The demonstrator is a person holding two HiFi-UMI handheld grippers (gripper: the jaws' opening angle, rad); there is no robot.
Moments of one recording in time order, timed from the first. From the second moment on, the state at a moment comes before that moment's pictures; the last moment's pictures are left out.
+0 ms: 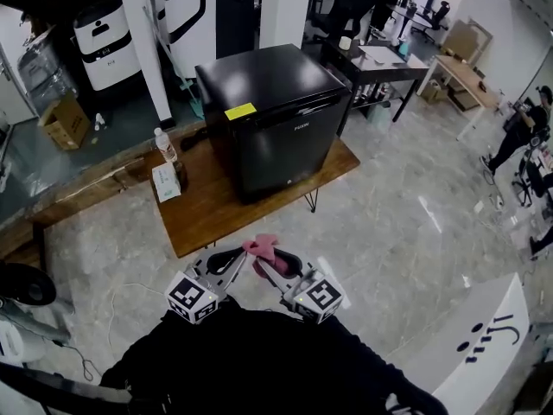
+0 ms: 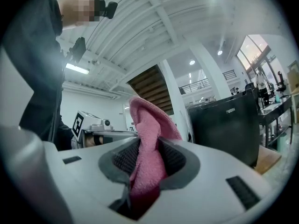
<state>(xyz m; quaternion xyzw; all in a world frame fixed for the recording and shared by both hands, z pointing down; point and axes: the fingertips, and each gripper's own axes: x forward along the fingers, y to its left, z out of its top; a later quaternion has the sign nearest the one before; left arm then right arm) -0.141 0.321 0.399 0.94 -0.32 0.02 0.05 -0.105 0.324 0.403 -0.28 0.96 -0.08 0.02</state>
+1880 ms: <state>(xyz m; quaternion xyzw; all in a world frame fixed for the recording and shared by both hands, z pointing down) -0.282 -0.085 0.272 0.89 -0.46 0.00 -0.02 -0.235 -0.079 0.341 -0.16 0.90 -0.03 -0.40</state>
